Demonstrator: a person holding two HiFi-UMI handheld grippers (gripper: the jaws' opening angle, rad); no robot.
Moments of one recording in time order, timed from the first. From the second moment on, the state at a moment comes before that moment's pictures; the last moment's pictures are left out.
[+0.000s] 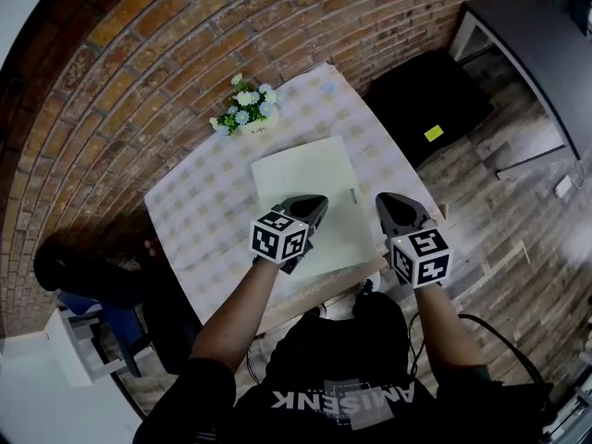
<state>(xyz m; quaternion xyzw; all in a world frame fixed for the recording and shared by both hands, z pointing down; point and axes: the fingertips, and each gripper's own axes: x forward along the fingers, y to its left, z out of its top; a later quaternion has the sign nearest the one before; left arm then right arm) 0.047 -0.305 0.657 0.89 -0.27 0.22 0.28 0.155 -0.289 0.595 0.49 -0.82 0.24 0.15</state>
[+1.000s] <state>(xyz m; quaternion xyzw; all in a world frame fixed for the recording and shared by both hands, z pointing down) 0.060 -0.291 0.680 0.91 -0.24 0.27 0.20 0.088 -0.316 0.688 0.43 -0.84 0.13 0.31</state>
